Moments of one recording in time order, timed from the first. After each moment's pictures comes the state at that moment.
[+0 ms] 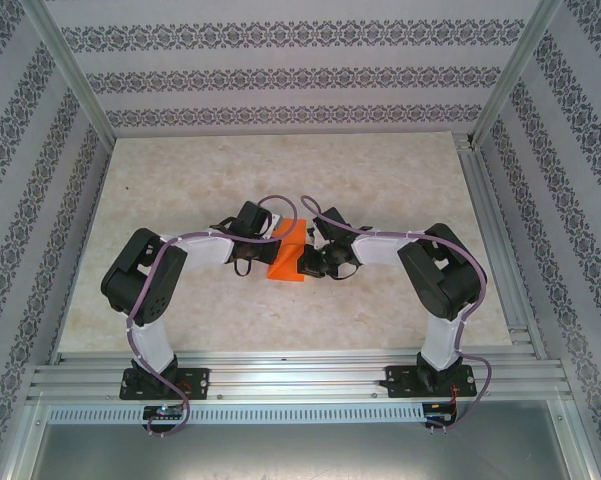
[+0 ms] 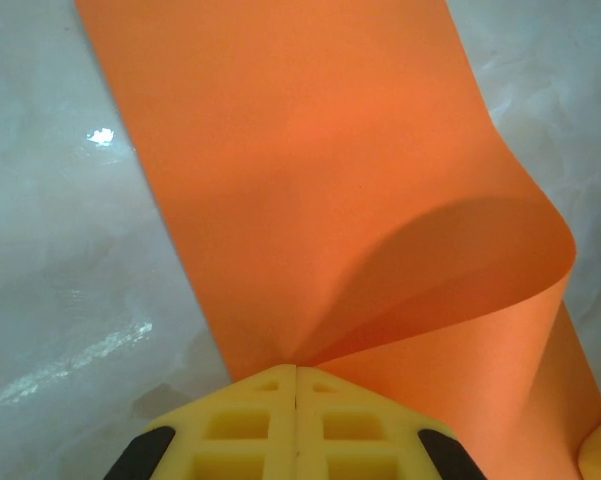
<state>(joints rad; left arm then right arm) -0.53 1.83 0.98 -0.14 0.16 -0.22 0.62 1.87 0.98 -0.21 -0.47 0.68</state>
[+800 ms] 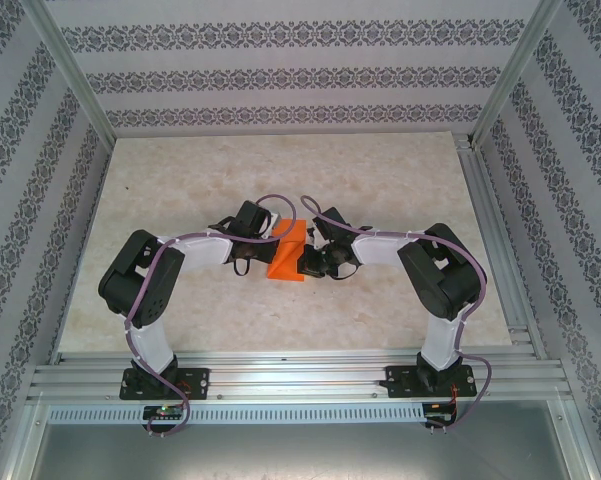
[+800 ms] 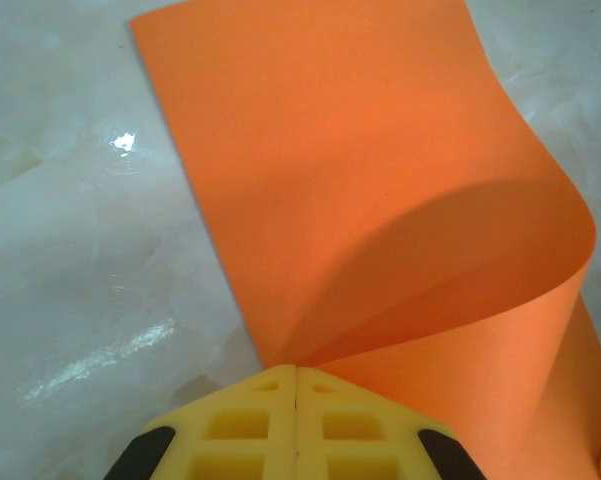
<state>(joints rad) -0.53 1.81 0.98 -0.15 0.12 -0.22 0.62 1.87 0.98 -0.21 -0.47 0.68</state>
